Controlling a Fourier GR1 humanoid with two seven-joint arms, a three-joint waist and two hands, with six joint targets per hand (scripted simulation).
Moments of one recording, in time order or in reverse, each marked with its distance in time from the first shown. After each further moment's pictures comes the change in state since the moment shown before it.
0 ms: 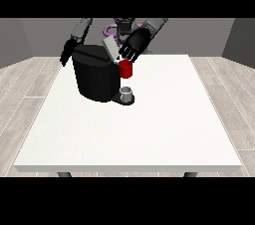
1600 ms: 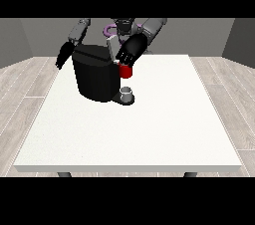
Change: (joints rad) left arm -0.049 -0.002 -0.029 0.050 -0.068 0.091 -0.060; right arm -0.034 -0.030 -0.048 0.027 -0.017 -0.004 -0.005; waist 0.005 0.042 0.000
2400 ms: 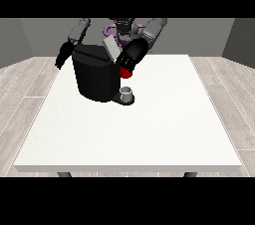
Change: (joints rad) left arm -0.003 0.044 0.003 0.030 -0.037 0.064 -0.092; right arm -0.011 0.002 0.014 -0.043 0.006 0.000 0.038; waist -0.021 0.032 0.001
